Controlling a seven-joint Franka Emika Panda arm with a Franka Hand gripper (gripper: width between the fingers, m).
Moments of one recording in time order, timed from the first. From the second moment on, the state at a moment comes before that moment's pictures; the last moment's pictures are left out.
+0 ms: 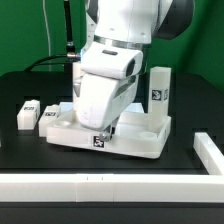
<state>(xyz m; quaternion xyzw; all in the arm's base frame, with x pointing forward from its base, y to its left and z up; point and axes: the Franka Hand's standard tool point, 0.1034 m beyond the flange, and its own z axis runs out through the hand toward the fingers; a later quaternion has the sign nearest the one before) 0.536 -0.026 0.028 0.79 0.60 -0.03 0.07</state>
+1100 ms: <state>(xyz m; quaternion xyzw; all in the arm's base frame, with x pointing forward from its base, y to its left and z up) 0.614 0.032 0.033 0.75 0.66 -0.03 0.08</state>
